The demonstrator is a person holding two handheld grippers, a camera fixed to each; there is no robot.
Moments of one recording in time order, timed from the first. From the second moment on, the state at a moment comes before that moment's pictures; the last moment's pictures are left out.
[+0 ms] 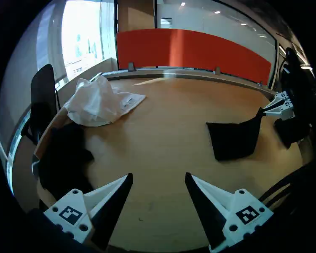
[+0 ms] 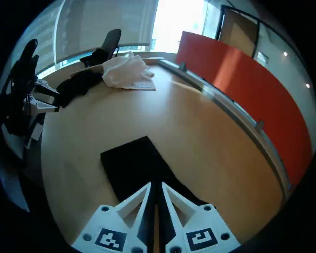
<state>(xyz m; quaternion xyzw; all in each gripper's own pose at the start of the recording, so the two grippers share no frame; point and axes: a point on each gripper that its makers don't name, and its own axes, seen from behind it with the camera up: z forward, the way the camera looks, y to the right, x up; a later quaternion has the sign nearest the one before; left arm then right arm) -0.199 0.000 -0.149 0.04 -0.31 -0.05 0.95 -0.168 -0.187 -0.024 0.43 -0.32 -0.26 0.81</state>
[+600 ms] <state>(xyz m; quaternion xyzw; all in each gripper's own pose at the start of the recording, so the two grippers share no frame) -0.197 -0.019 -0.179 0.08 -0.31 -0.07 0.95 -0.201 -0.271 -0.039 0.51 -0.32 -0.29 0.74</state>
